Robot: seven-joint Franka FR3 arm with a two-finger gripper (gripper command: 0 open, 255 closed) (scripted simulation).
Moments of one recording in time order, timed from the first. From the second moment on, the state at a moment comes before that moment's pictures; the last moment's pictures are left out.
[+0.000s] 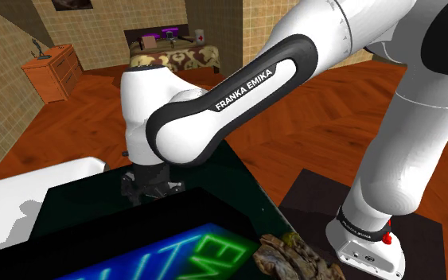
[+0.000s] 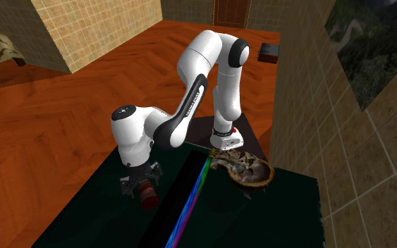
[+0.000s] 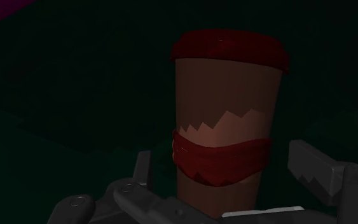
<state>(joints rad) 0.06 0.02 0.67 -2.08 0.19 2.26 1.71</state>
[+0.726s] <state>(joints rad) 0.06 0.02 0.67 -2.08 0.19 2.26 1.71</state>
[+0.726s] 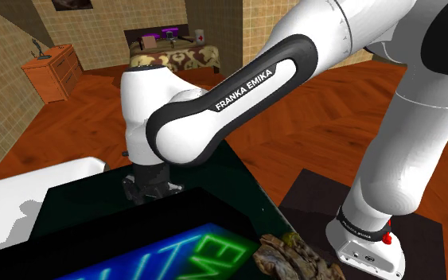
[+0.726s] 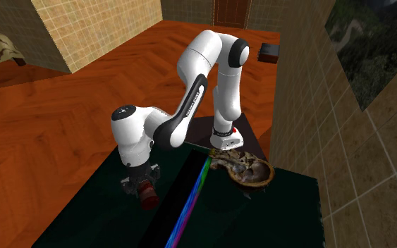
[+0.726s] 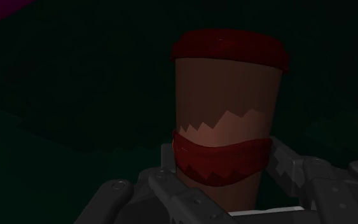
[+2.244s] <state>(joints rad) 0.04 -0.06 0.66 -1.86 0.22 1.97 1.72</state>
